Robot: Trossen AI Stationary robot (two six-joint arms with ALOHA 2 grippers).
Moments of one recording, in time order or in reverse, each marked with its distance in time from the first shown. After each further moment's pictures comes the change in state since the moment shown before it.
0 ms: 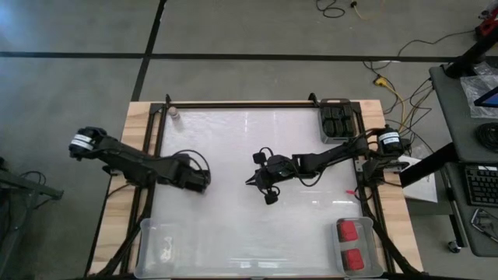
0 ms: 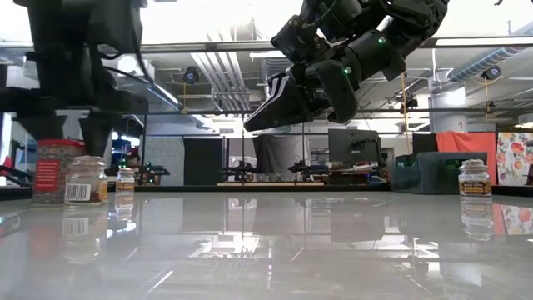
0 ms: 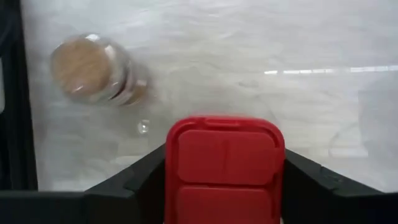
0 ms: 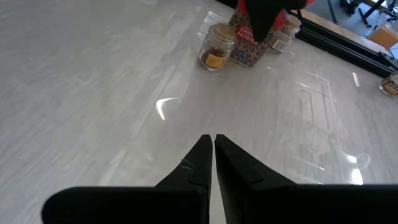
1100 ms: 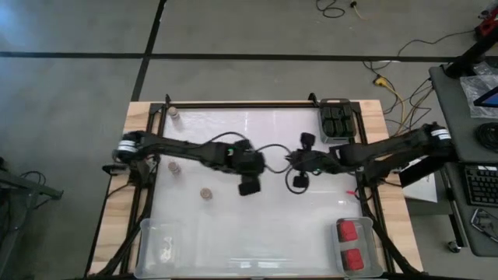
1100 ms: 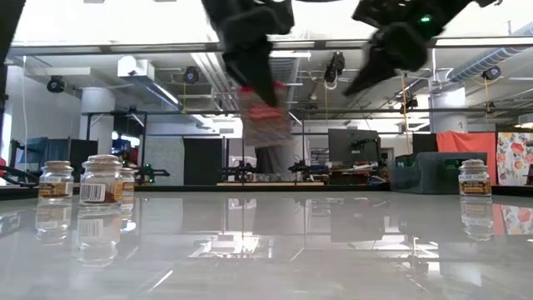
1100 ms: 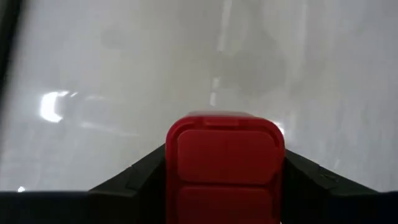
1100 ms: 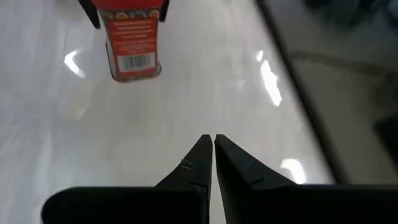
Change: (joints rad) left arm 0.175 0.501 0.780 0.259 0.033 1.661; right arm 0.070 -0.558 -0.124 -0.690 0.521 0.338
